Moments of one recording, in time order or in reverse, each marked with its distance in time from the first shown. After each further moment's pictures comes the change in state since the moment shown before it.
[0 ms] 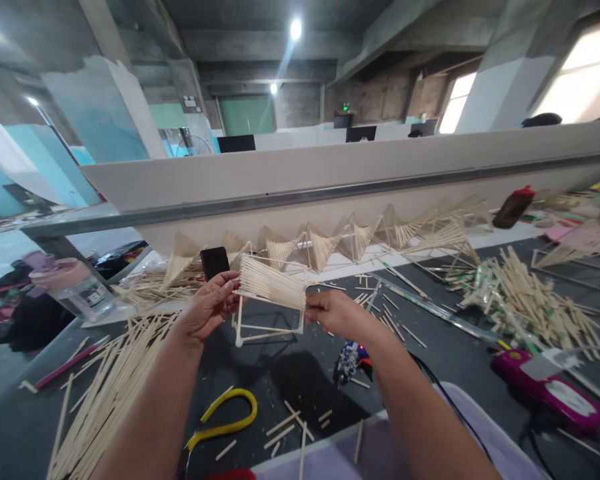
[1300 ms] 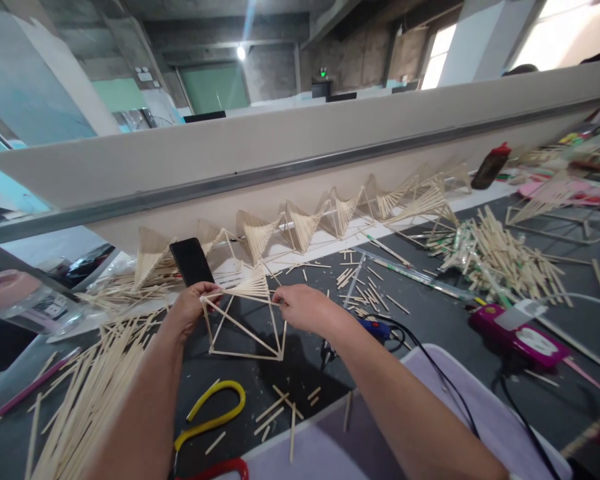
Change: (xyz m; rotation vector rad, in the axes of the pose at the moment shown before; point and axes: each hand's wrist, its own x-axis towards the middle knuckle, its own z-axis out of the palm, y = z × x) left_hand 0.035 -0.047 -0.034 0.419 0.292 -0.151; right_hand 0.014 0.005 0.034 -0.245 -0.042 0.134
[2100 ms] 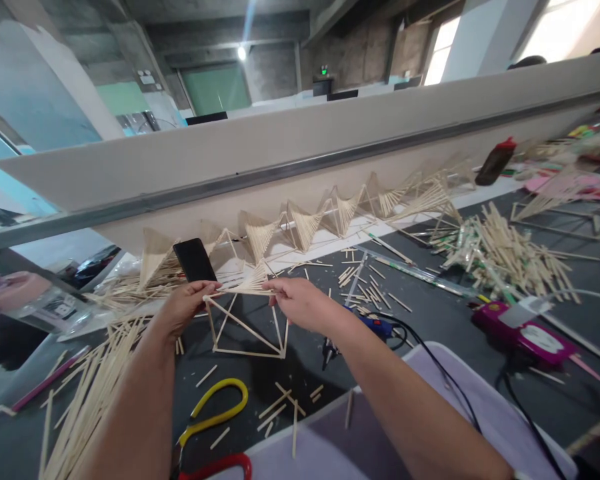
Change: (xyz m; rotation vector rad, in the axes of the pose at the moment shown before) left_hand -0.012 0.020 -0.014 0.153 -0.077 -0.015; right_hand -0.013 -0.020 -0.018 0.404 0.091 -0.083
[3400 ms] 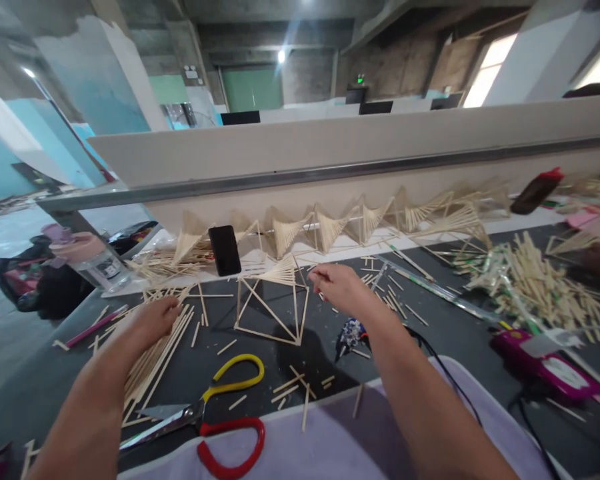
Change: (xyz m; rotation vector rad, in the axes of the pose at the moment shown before) left_hand -0.094 -0.021 -0.085 0.688 0.236 -0.001; right_hand -0.003 0.006 -0.015 -0.126 0.130 0.071
